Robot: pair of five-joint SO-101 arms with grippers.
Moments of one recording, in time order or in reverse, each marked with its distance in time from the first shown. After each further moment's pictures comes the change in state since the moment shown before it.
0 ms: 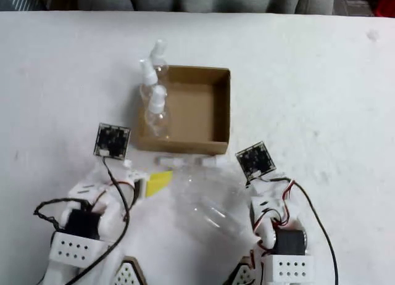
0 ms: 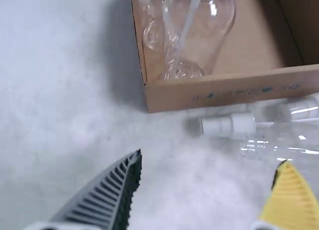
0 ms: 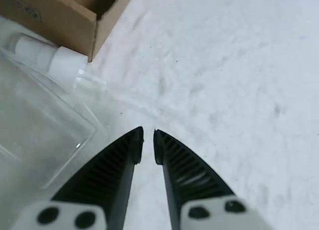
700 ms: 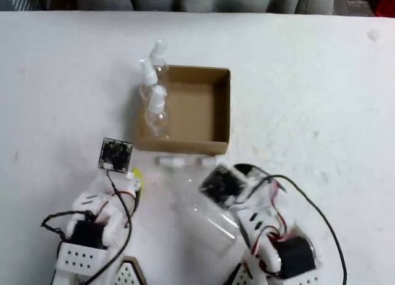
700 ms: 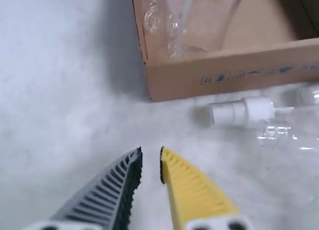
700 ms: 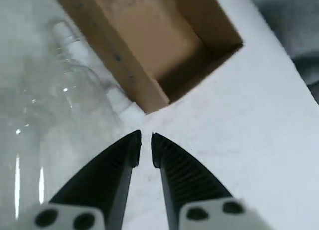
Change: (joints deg) left arm -1.1 -13.4 13.6 -3.0 -2.7; right arm -21.6 7.5 -23.9 14.4 11.5
